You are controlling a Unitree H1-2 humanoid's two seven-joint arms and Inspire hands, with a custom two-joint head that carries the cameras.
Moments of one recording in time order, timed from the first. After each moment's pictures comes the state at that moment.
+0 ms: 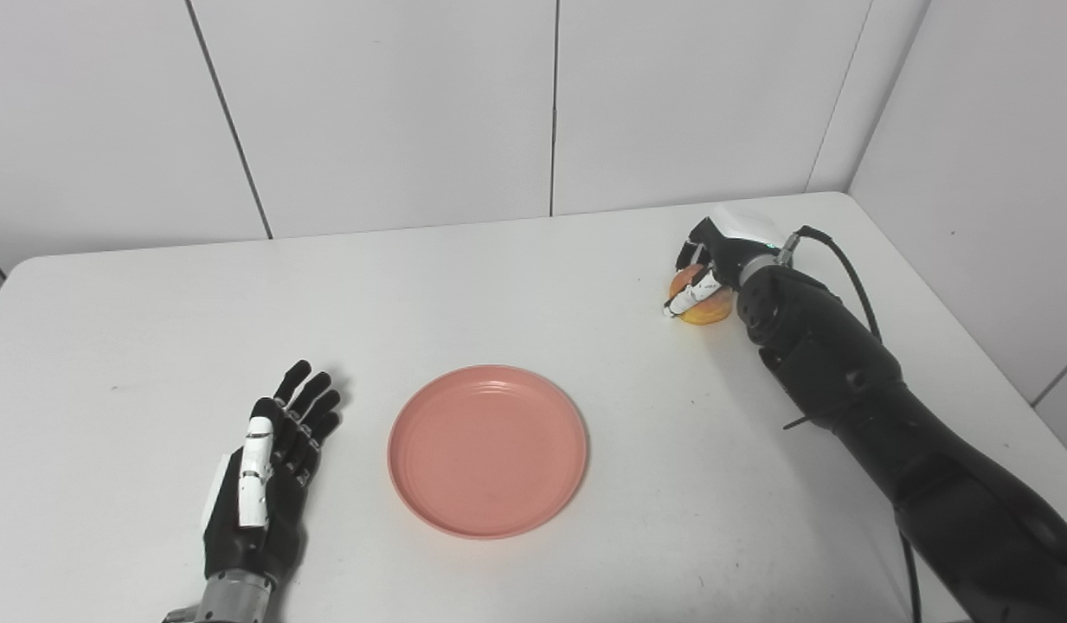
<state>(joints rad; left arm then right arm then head) 0.02 0.05 0.06 -0.12 -0.28 0.14 -0.14 -0.76 -0.43 0.37 0.59 -0.64 0.42 0.17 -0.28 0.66</state>
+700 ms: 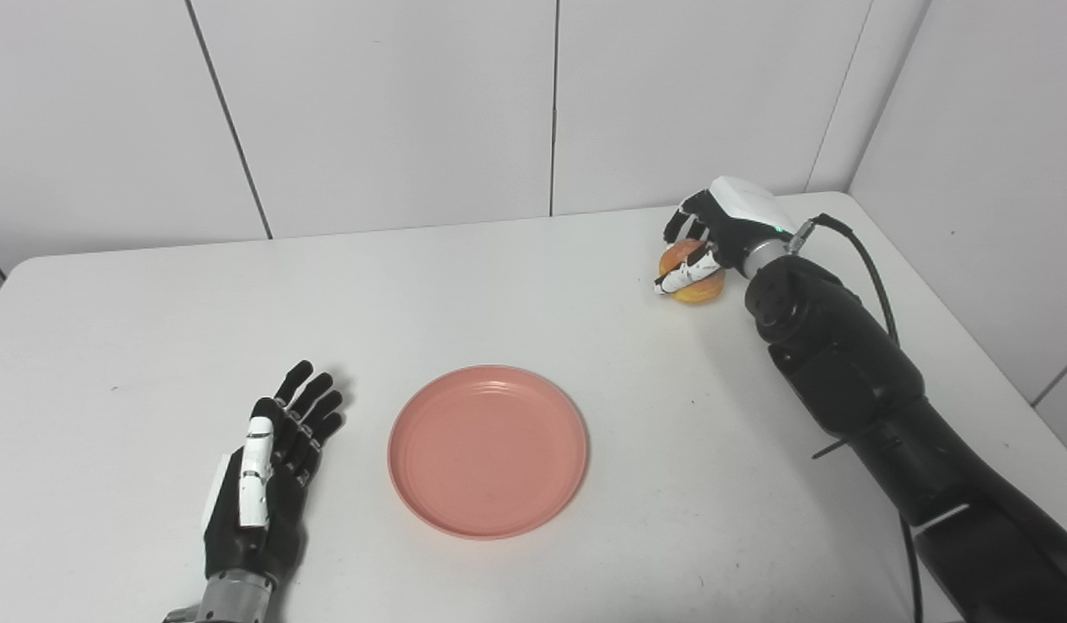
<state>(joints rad) 0.02 0.04 0.05 -0.12 -0.27 0.14 -0.14 -0.70 -0.45 0.31 0.24 -0.65 0.46 0.23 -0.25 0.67</state>
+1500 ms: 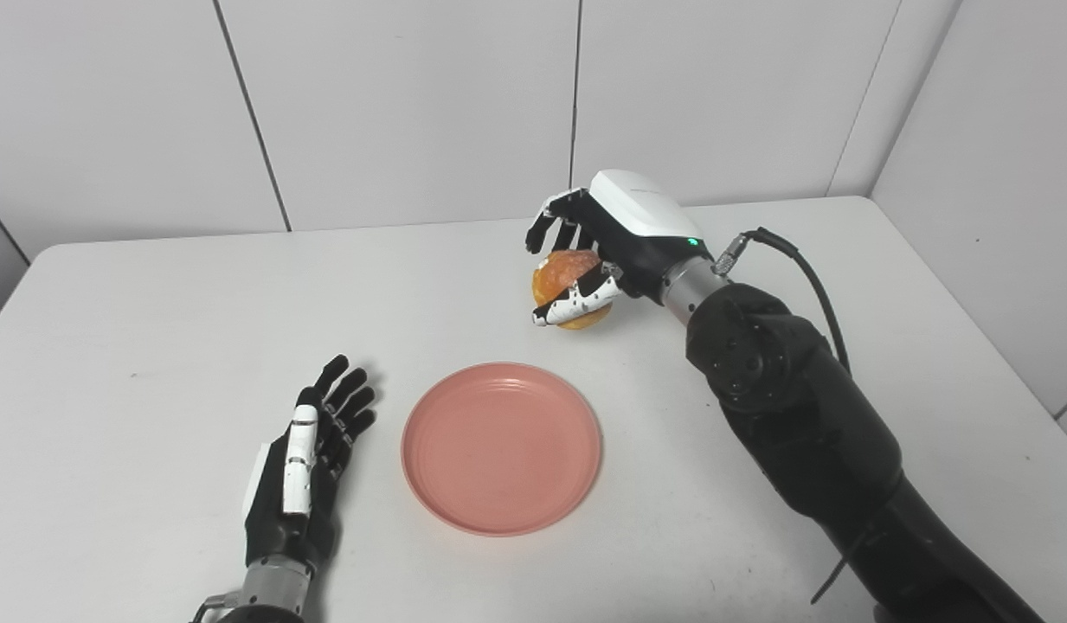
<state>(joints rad) 0.03 -0.01 0.00 -0.19 -0.19 0.20 -0.08 -0.61 -0.28 0.39 -0.24 -0.74 0.47 0.46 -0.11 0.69</state>
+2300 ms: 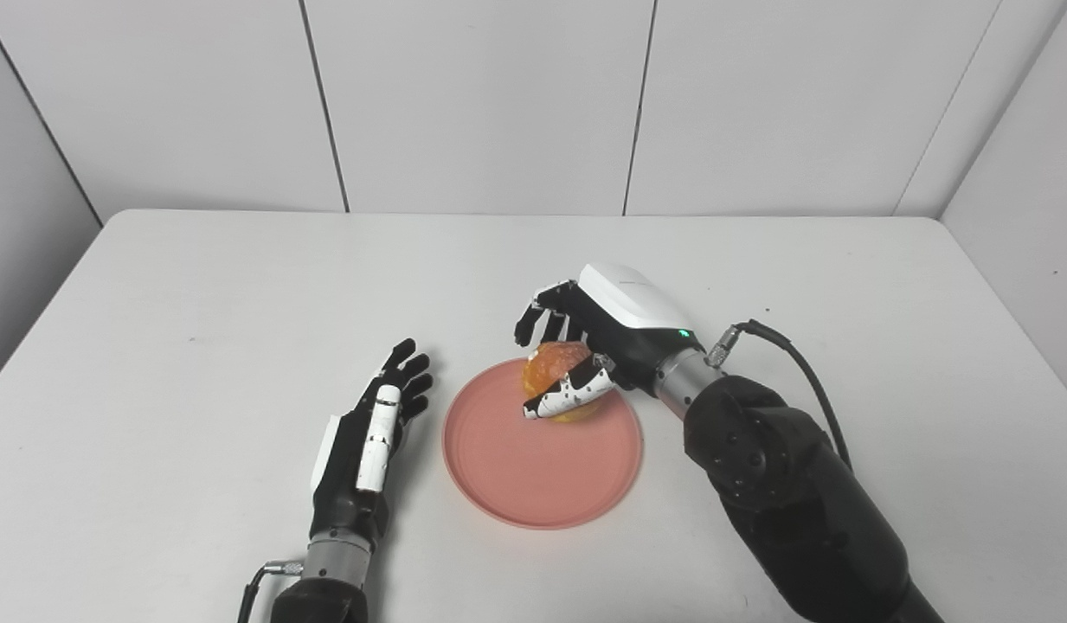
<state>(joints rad) 0.06 -0.05 -0.08 -0.23 0.04 0.13 0.01 -0.49 -0.21 0.49 -0.26 -0.75 0.45 0.49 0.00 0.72</state>
